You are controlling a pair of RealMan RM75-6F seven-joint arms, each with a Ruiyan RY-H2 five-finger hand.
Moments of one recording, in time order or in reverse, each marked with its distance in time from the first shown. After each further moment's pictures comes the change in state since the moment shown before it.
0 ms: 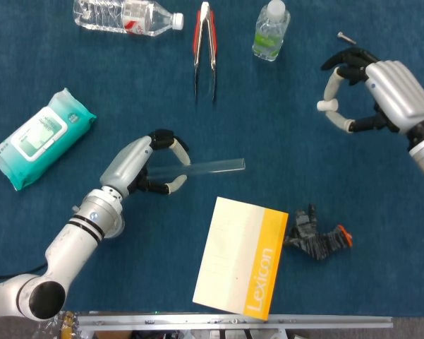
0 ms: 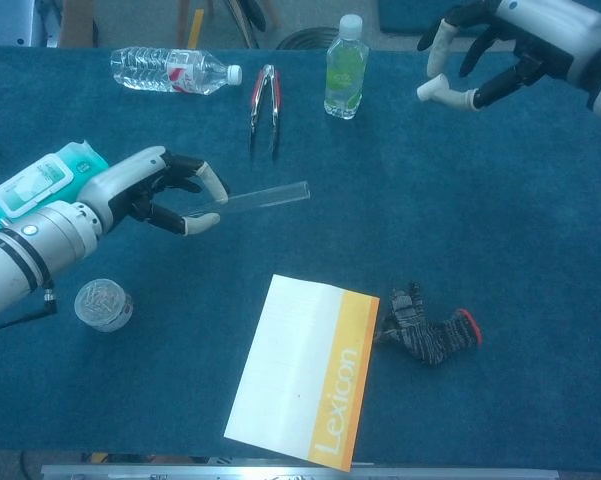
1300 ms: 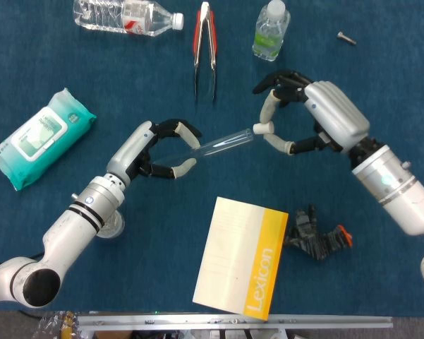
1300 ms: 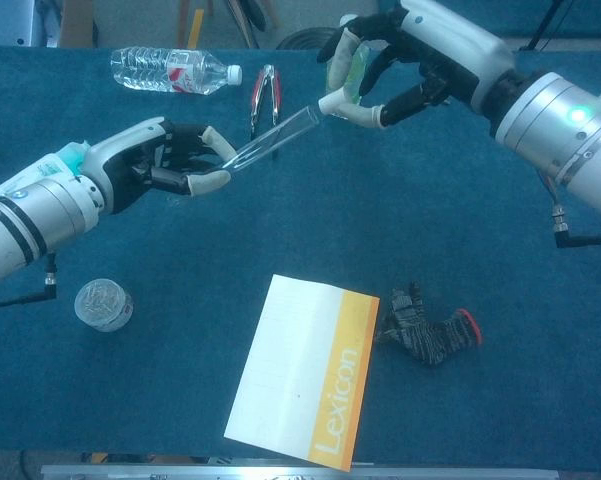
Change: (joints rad) left arm -0.023 0.043 -0.073 0.001 0.052 -0.101 -0.389; right arm 0.057 -0.187 0.021 -0.035 -0.052 0.035 0.087
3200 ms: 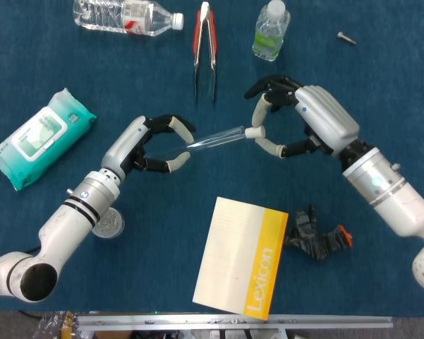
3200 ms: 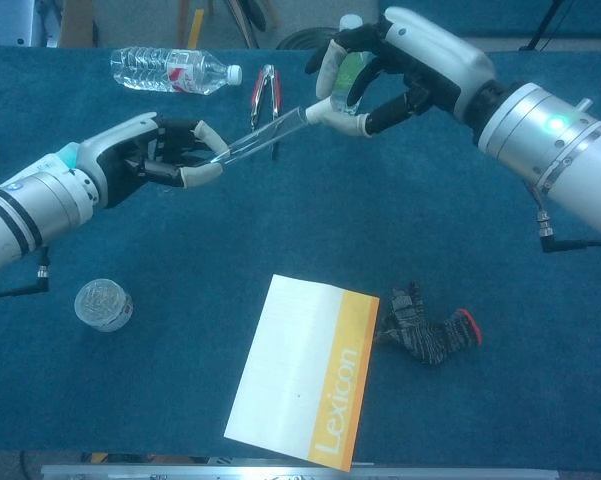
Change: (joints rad) left arm -0.020 0.018 0.004 0.023 -0.009 -0.003 -0.056; right arm 0.018 -0.034 -0.004 0.005 0.037 -0.008 -0.021
